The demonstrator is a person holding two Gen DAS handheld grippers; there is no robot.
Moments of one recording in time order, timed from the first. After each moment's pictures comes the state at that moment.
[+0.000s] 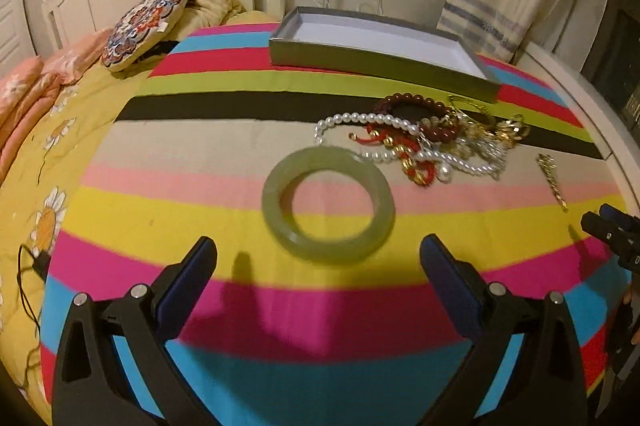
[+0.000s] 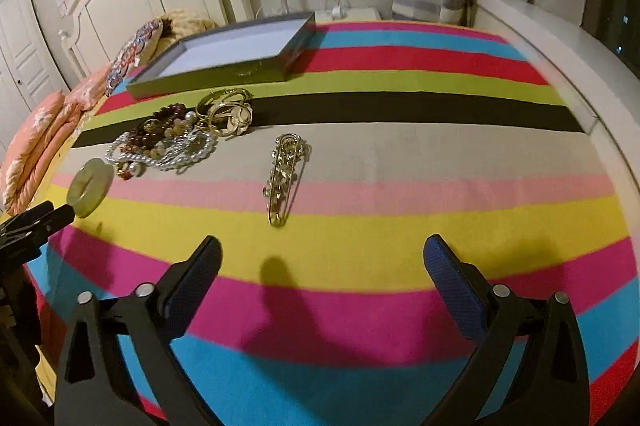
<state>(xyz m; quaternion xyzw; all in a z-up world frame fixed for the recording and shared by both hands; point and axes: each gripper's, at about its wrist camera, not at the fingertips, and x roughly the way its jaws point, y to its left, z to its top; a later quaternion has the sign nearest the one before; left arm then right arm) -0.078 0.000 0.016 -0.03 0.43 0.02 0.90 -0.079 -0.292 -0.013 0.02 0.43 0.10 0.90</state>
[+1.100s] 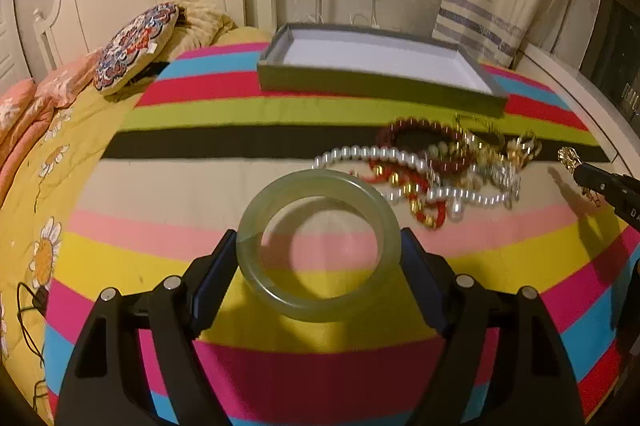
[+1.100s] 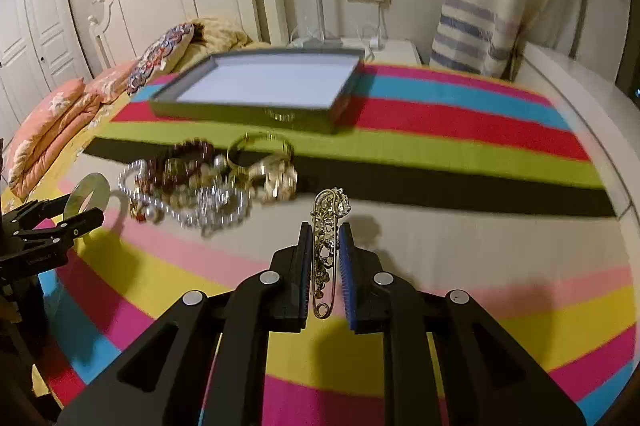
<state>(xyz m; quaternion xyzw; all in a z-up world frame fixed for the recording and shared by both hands) -0.053 0.002 0.021 -0.02 0.41 0.01 0.91 -0.044 -0.260 0.016 -0.02 0.37 0.14 0.92</state>
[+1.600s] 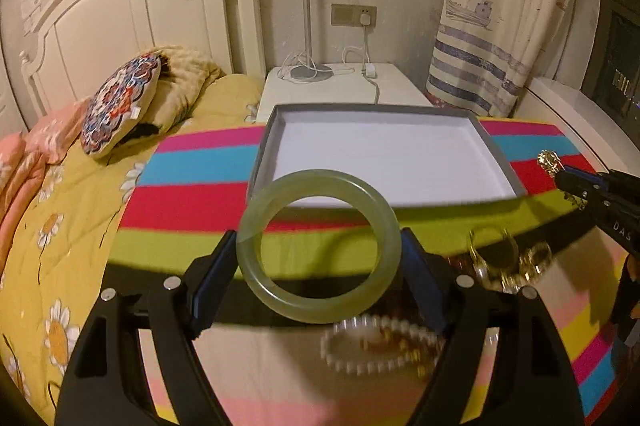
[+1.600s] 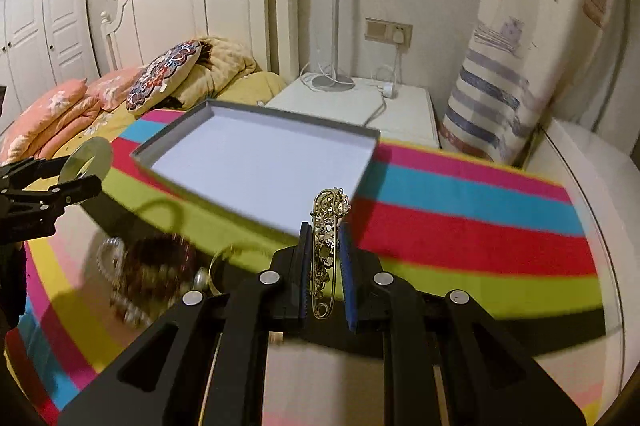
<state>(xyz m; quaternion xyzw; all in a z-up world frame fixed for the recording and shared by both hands) 0.059 0.005 0.079 0.01 0.37 -0.01 0.93 0.050 -0.228 0.051 -0.07 0.33 0.16 0.93</state>
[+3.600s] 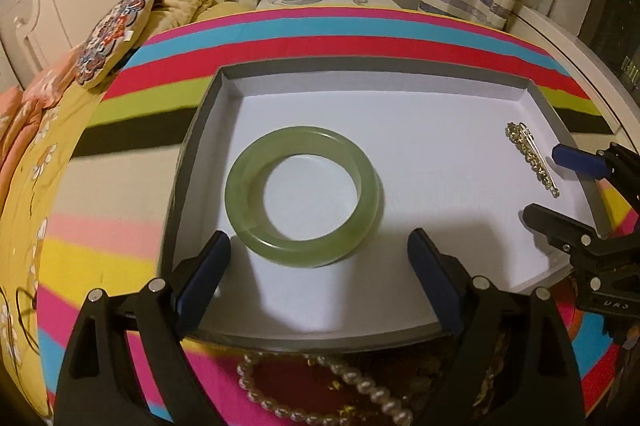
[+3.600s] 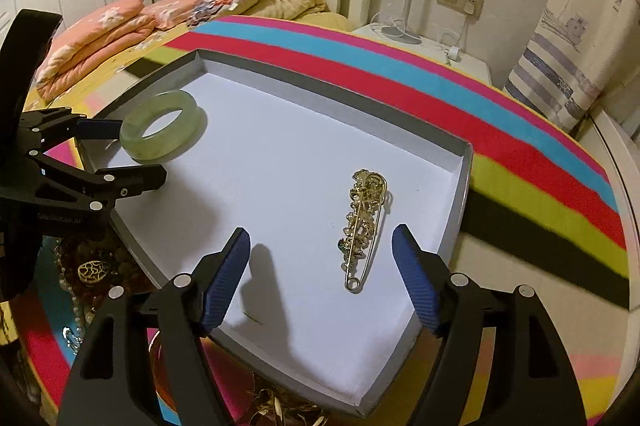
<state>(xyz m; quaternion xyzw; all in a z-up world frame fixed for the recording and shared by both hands) -0.058 -0.039 -0.002 0.00 0.46 0.00 0.89 -0.068 -0.195 -0.010 -0.15 0.39 0.24 0.88</state>
